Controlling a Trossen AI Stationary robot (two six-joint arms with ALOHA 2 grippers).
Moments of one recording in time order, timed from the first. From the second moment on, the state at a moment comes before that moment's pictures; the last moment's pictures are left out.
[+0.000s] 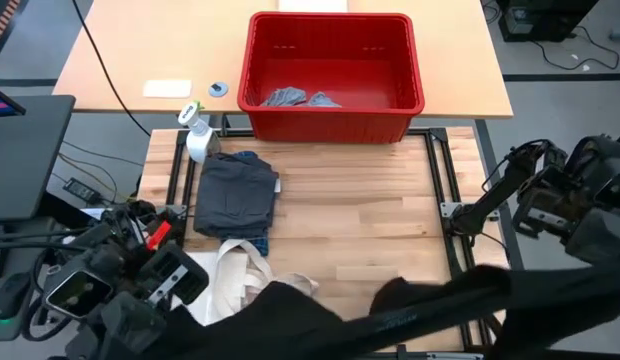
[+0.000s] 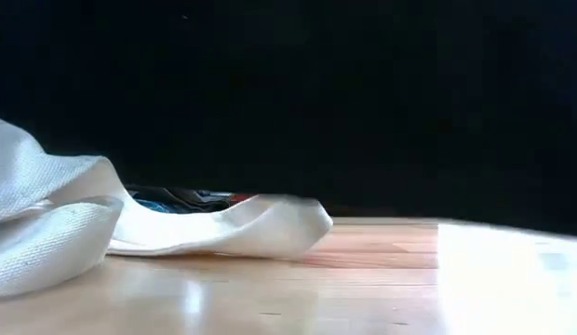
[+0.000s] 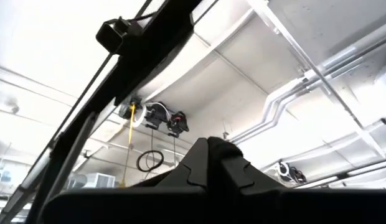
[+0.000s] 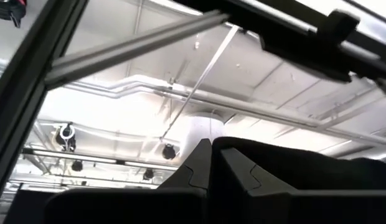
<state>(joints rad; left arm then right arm) -0.88 1.87 2.36 0.60 -0.01 0.16 0.89 1.30 1.78 0.43 -0.23 0.24</state>
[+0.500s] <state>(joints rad) -0.87 1.92 2.36 0.75 -0.01 0.14 0.89 1.40 1.78 0.65 -0.23 0.30</state>
